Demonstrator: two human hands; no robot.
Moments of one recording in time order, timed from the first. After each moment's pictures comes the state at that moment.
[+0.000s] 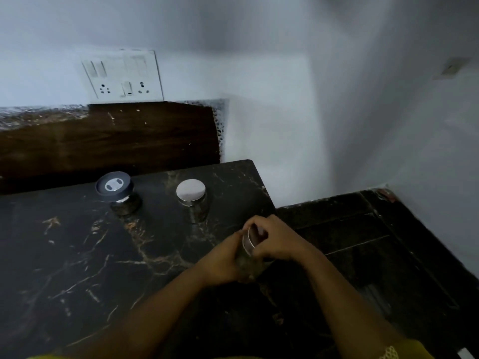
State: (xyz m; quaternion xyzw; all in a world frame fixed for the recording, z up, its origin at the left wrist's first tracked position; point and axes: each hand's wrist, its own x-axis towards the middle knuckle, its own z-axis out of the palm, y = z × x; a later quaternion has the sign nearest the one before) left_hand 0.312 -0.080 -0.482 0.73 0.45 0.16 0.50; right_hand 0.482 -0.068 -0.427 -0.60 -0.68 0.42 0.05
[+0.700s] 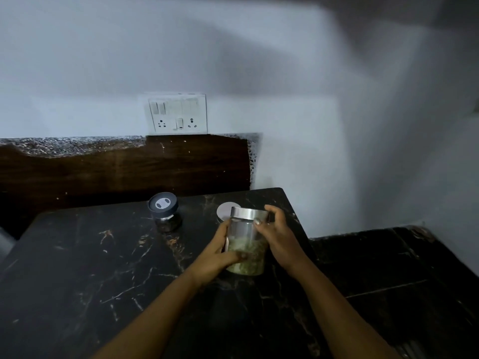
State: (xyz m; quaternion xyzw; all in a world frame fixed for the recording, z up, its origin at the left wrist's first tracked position) left_hand 0.221 -0.097 -0.433 0.55 0.42 0.39 0.61; right_hand 0.389 -0.081 -0.395 -0.54 -0.57 0.51 0.36
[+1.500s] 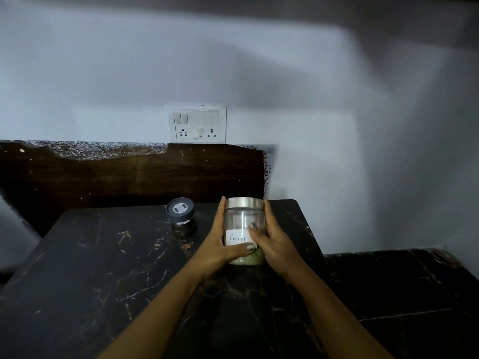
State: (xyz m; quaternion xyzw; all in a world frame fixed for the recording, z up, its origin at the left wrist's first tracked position) left_hand 0.197 -0.101 -0.398 0.53 0.40 0.47 0.58; right_hand 0.351 -0.084 -0.384 -0.45 -0.63 0.53 0.36
